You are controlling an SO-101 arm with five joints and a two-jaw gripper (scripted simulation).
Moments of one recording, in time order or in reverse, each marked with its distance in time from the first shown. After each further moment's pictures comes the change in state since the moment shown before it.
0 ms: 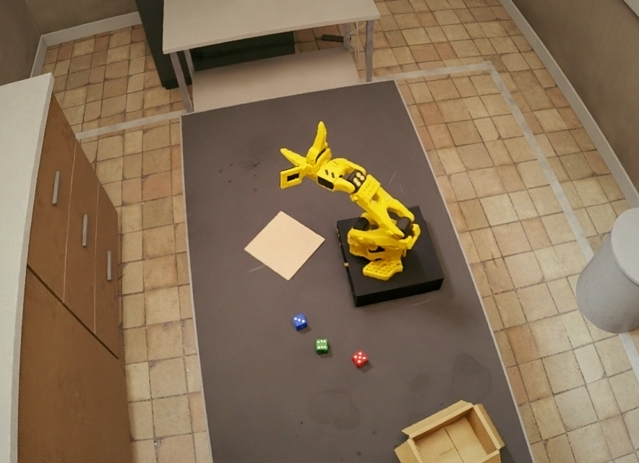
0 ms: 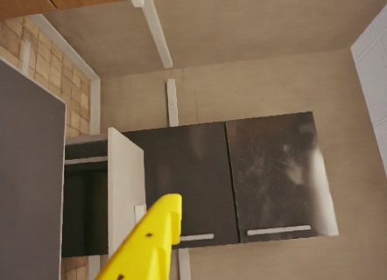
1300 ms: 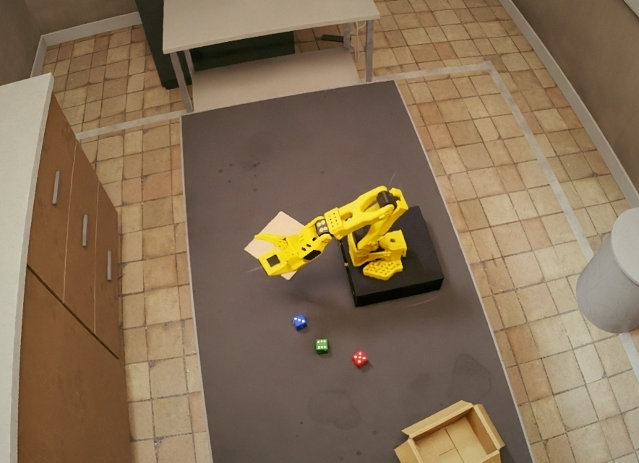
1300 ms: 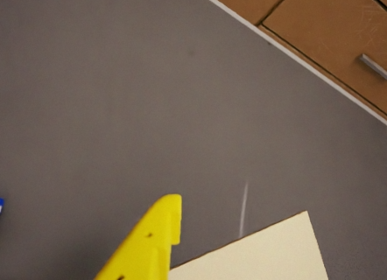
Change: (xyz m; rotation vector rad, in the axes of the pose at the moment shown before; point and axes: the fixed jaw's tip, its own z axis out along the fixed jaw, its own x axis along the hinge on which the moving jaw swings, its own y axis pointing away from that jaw) arm -0.137 0.216 -0.062 -1.026 -0.228 0.586
